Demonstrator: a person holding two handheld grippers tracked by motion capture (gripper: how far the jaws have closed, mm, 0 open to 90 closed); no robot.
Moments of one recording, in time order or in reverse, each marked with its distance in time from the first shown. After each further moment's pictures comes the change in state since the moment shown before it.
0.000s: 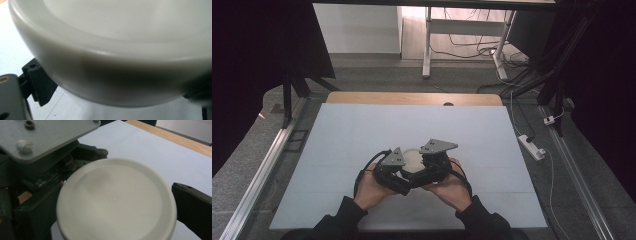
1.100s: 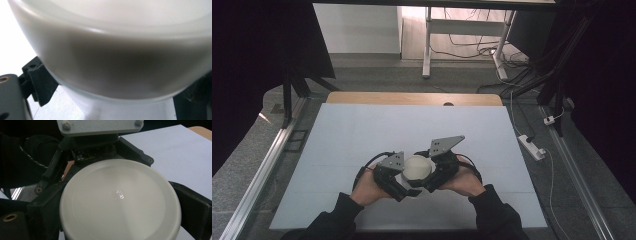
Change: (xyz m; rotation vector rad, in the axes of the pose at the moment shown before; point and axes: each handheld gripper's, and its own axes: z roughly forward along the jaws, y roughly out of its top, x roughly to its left) left arm 0.004 0.000 -0.002 0.003 -0.226 0.126; right arm -0.030 -0.004 -0.009 0.001 0.431 -0.166
